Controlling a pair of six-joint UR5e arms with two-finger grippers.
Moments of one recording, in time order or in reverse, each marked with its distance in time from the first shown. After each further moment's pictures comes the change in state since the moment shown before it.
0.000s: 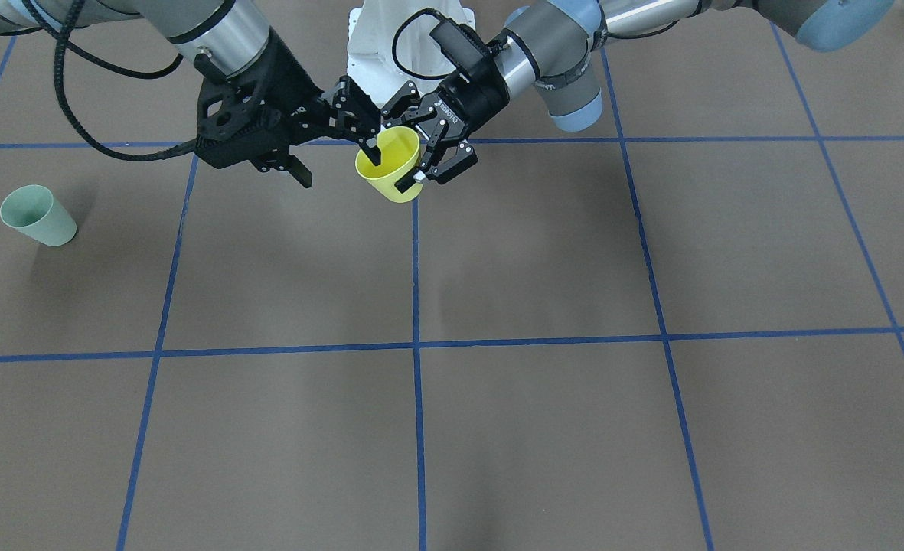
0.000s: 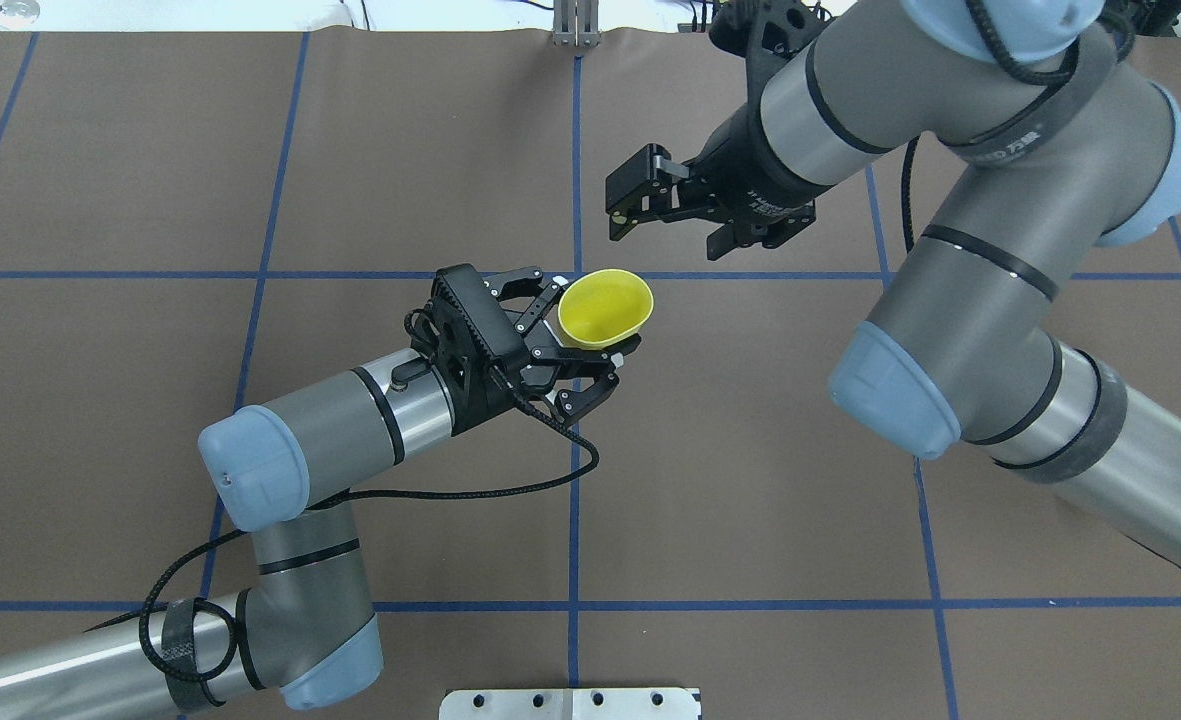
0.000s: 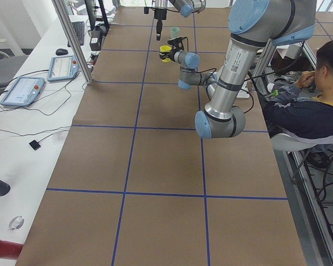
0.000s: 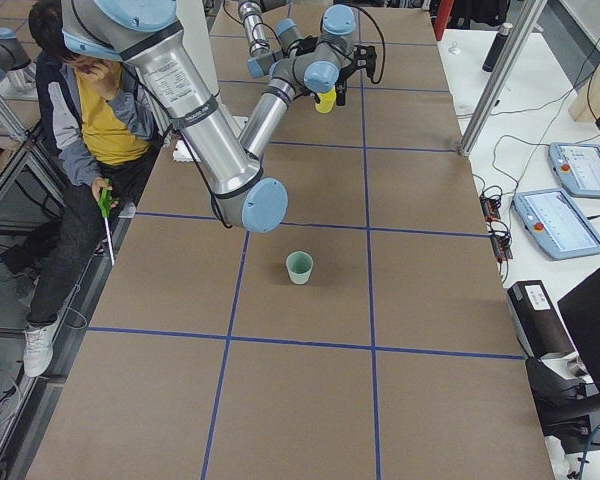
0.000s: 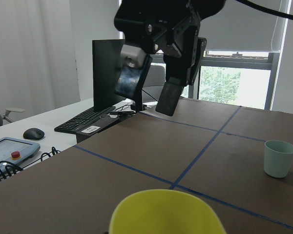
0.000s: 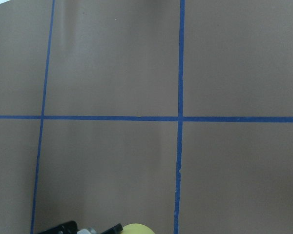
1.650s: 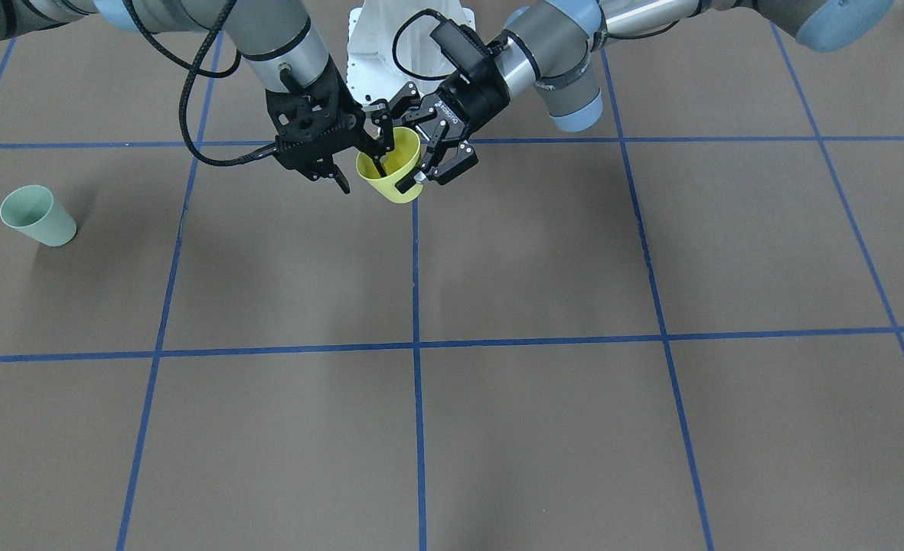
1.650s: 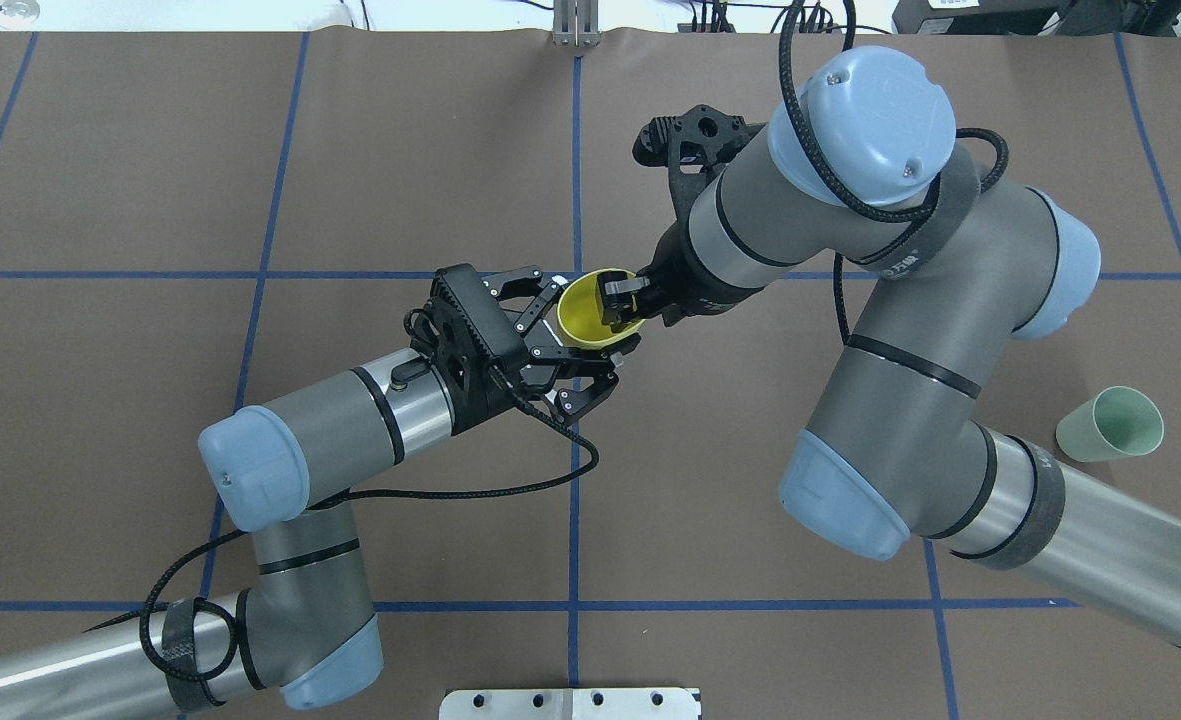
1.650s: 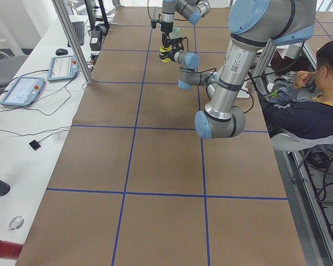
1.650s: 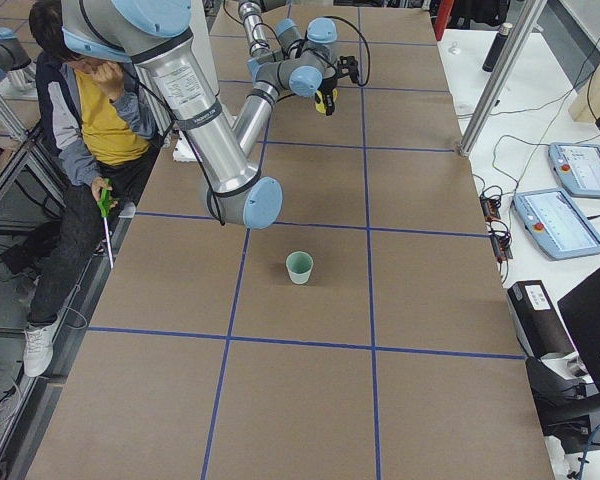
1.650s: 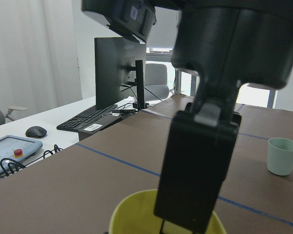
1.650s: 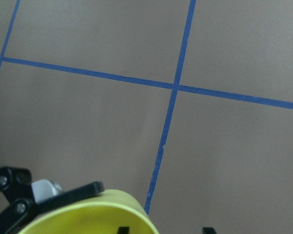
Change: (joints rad) left arm 0.000 0.000 0.001 -0.002 0.002 0.000; right arm -0.115 -0.019 0.000 -0.061 -0.133 -0.222
